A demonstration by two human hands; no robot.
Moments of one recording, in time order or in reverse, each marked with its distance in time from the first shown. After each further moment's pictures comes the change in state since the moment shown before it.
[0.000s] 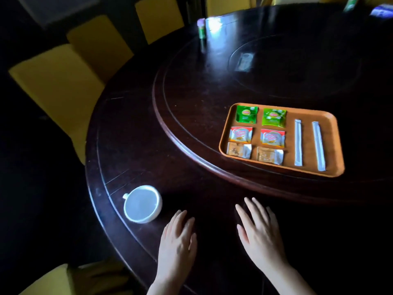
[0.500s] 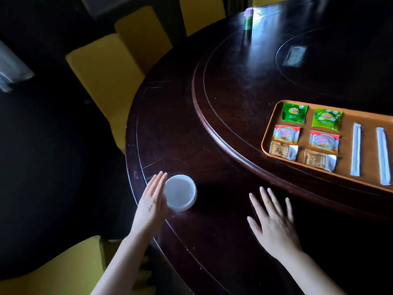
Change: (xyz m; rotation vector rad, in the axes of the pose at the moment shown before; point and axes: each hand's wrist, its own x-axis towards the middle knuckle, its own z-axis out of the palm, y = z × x) left_hand 0.032 -0.105 -0.088 0.046 0.047 -0.193; right_hand 0.036 -0.030 0.023 -0.043 -0.249 -0.057
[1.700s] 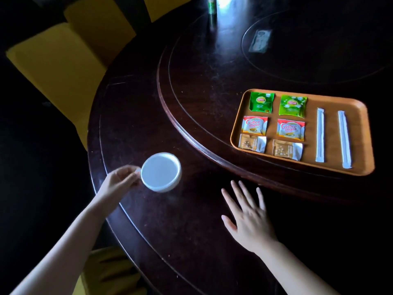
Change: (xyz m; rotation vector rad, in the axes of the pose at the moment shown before) left_hand 0.082 0.000 -0.011 -0.862 -0.209 -0.327; right_hand 0.005 0.005 -0.003 -0.033 0.005 -0.065
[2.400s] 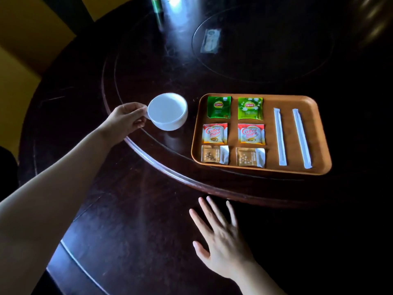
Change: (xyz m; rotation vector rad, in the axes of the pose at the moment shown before) left_hand 0.192 0.109 0.117 -0.059 -0.348 0.090; right_hand 0.001 -0.001 -0.002 0.092 -0.001 0.020
